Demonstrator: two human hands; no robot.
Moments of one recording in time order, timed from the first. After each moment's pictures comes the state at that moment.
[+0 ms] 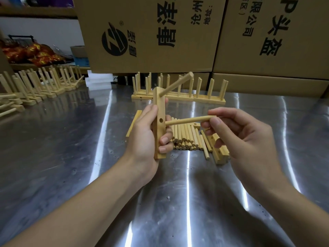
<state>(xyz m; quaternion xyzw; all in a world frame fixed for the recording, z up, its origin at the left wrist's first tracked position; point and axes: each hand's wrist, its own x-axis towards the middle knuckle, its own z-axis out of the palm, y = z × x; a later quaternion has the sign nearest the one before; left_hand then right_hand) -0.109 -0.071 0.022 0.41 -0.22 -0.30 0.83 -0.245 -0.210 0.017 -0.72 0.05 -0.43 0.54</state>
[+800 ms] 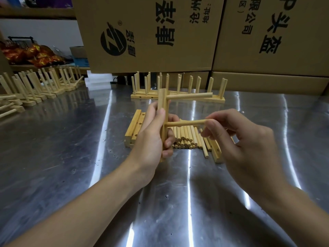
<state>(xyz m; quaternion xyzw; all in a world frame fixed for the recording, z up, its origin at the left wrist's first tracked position) -0.114 -0.068 0.017 0.52 -0.33 -0.22 0.75 -0.253 -0.202 0.024 -0.84 0.06 -0.47 0.25</state>
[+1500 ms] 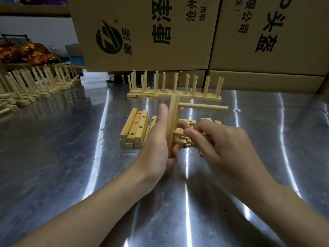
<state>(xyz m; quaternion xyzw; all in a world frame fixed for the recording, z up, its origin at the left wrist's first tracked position) -0.141 -0.071 0.018 0.57 -0.35 -0.26 0.69 -0.246 -0.201 0.018 -0.91 0.09 -0.38 0.16</state>
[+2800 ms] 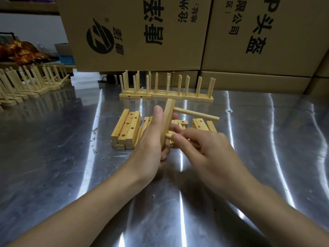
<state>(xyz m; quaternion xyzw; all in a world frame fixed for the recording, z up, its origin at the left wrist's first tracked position) -0.132 -0.078 0.012 0.58 -0.38 -0.24 0.68 -0.248 -0.191 0.022 -0.91 0.09 -0.30 0.27</state>
